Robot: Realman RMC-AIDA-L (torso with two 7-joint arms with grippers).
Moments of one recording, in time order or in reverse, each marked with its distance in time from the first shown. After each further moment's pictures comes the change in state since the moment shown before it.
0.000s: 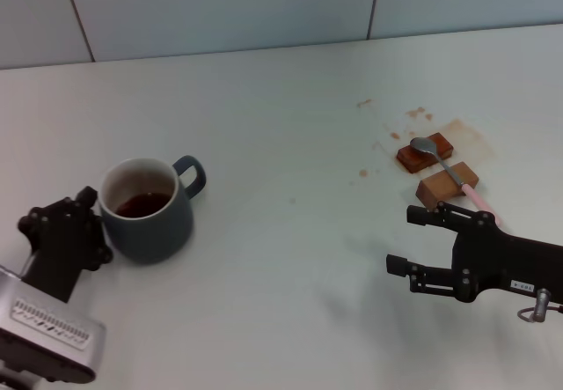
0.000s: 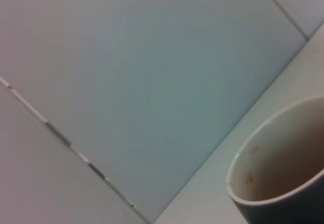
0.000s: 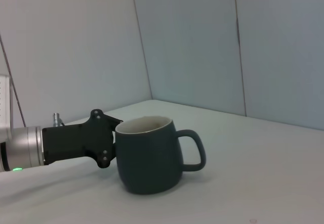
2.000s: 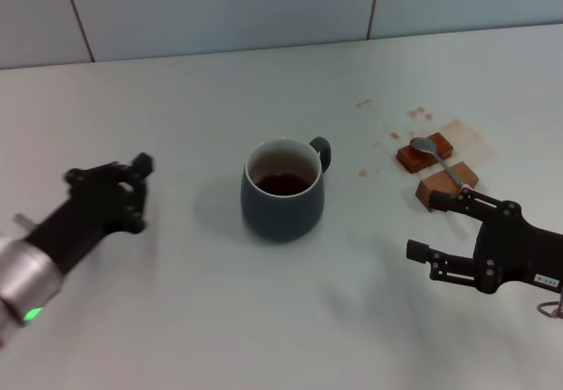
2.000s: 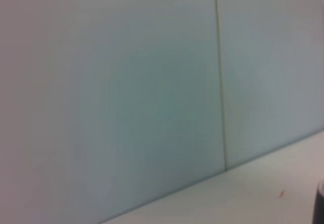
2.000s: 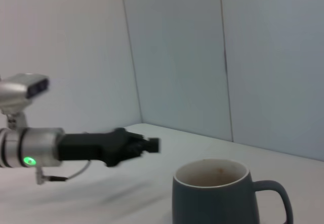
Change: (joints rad) left arm -0.155 0.019 -0.053 0.312 0.526 0.054 -1.182; right arm -0.023 -0.008 0.089 -0.004 0.001 -0.072 -0.041
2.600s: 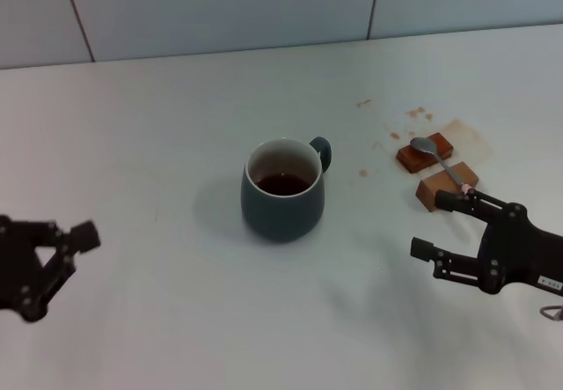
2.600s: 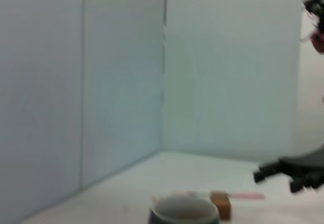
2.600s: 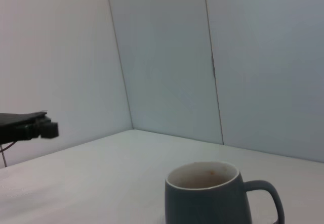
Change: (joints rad) left arm 0.062 0.109 0.289 0.421 0.149 0.613 -0.501; right arm -0.013 0.008 0.031 0.005 0.000 -0.002 0.007
